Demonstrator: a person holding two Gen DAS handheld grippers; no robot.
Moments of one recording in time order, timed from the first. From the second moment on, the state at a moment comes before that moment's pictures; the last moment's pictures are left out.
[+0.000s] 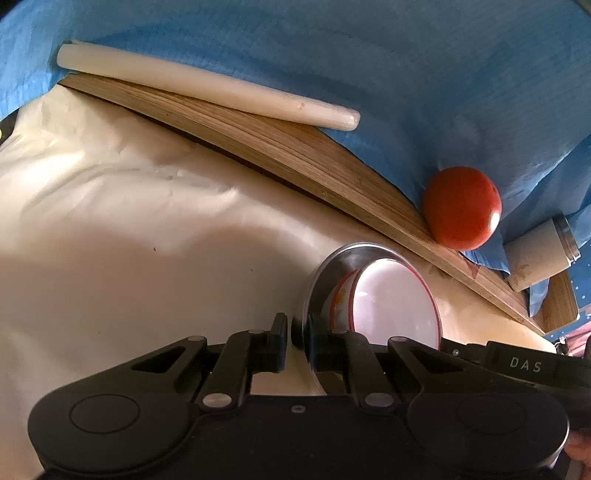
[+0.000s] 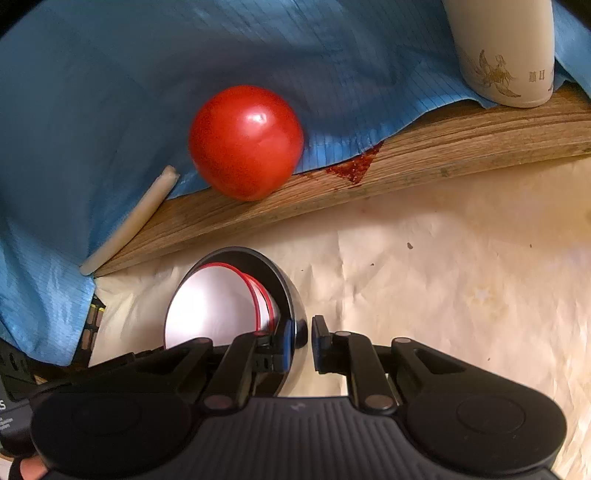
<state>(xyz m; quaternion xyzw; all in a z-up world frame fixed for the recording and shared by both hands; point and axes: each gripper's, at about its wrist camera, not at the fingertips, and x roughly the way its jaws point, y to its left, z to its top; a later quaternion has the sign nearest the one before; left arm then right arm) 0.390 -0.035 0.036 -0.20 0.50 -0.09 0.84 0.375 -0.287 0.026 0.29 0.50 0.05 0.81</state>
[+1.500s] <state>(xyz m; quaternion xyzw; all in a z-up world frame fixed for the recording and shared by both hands) 0.367 -0.047 0.049 -0.21 0.49 -0.10 0.84 0.350 -0.279 0.031 0.32 0.50 0.04 0.80</state>
